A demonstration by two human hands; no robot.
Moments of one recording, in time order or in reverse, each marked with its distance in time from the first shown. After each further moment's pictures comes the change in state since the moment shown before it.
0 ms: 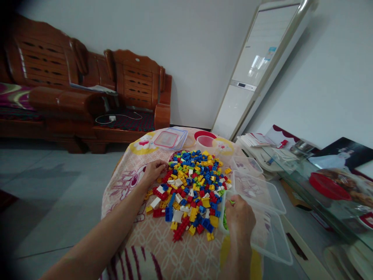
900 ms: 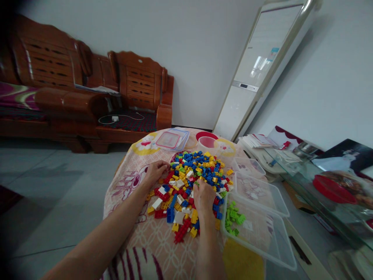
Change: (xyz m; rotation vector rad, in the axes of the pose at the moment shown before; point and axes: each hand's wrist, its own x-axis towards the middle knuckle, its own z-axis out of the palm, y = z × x) left_hand 0.000 -0.001 0.000 0.062 0.010 0.007; right_hand 0.003 -0.104 0.057 0.068 -0.167 -0.370
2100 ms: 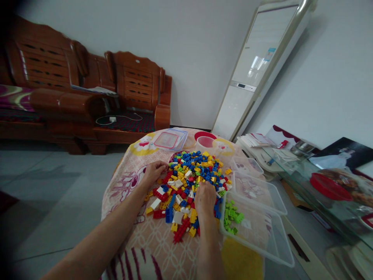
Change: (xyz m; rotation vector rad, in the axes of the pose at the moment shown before) left_hand 0.000 0.000 -0.001 0.013 -0.005 0.022; right_hand -0.007 0.015 0.005 -0.056 0.080 -0.060
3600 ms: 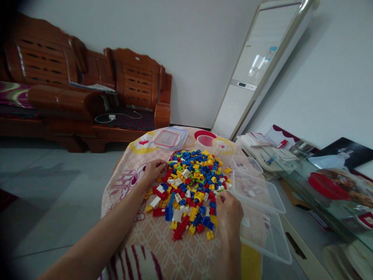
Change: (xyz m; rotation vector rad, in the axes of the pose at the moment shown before) left_hand 0.003 -0.002 0.002 -0.076 0.000 -0.042; right_hand -0.035 0.053 -0.055 0.092 0.011 0.335
